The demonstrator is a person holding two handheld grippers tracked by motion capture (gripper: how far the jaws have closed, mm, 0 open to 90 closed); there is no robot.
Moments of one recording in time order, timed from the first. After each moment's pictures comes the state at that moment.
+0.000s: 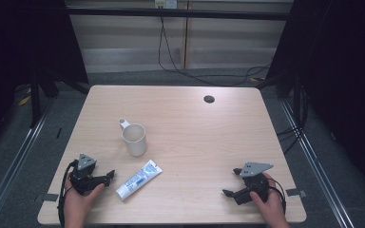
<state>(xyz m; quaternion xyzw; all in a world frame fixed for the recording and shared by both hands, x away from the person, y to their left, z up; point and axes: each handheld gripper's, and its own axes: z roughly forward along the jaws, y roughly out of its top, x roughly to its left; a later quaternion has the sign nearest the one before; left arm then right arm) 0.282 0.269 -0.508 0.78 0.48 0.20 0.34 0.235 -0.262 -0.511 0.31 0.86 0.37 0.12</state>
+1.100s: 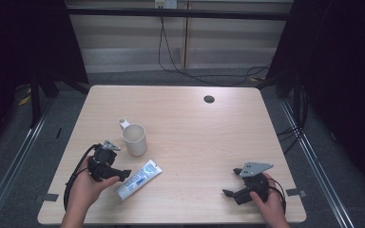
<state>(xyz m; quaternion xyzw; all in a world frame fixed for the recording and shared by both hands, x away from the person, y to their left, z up) 0.297 0.201 -0.437 0.87 0.41 0.09 0.26 0.236 -0.262 -0.511 0.31 0.86 0.37 0.12</state>
